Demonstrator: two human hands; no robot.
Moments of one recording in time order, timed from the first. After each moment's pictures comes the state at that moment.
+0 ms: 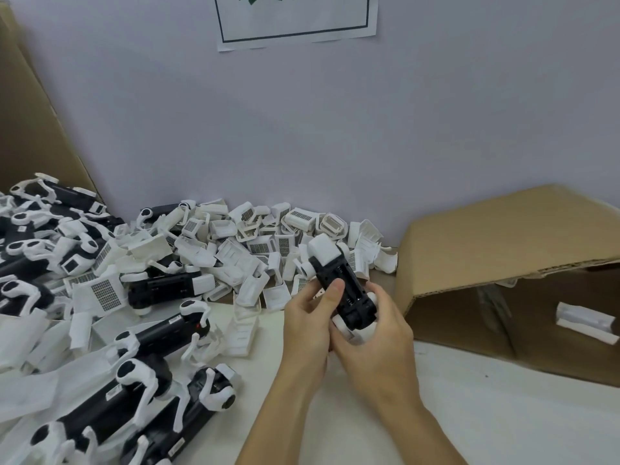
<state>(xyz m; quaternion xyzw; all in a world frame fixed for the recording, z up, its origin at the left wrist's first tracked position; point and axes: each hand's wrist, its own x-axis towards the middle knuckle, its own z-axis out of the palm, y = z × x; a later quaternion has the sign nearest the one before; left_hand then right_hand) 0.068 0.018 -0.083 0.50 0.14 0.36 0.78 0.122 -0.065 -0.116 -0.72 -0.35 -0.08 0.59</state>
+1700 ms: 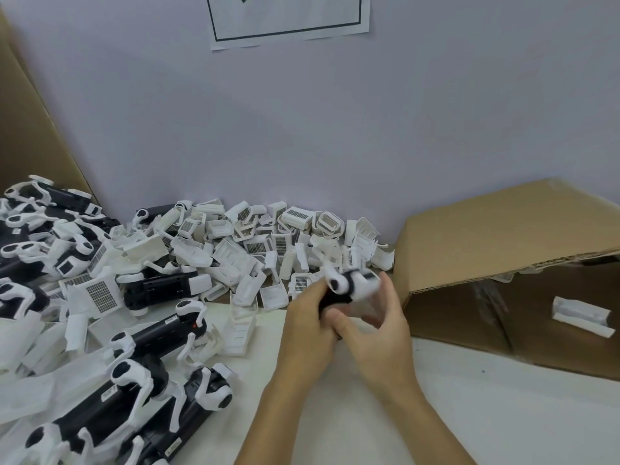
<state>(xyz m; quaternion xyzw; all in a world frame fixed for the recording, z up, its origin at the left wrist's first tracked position) 0.067 0.029 -0.098 0.79 0.12 0.38 0.48 0.131 -0.063 -0.119 -0.64 -0.28 0.06 0.71</state>
